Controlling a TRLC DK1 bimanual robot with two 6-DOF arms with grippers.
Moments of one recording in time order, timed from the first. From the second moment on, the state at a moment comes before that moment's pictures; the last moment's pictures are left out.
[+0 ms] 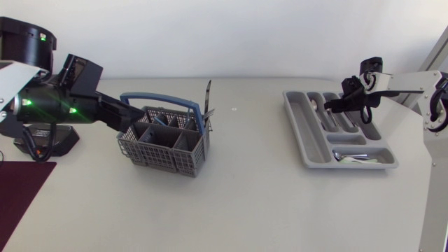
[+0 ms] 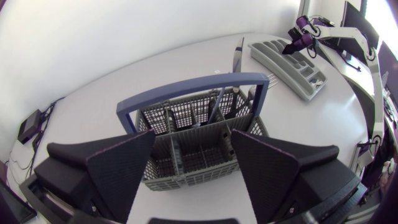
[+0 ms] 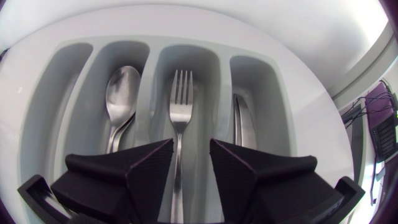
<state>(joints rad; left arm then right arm) -0.14 1.23 0.94 -0.42 0.24 0.27 -0.27 2.48 1.94 -0.37 -0.07 -0.29</state>
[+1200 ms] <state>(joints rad) 0.22 1.62 0.89 -0.41 0.41 0.44 0.33 2.11 1.56 -0.28 -0.26 -0.20</state>
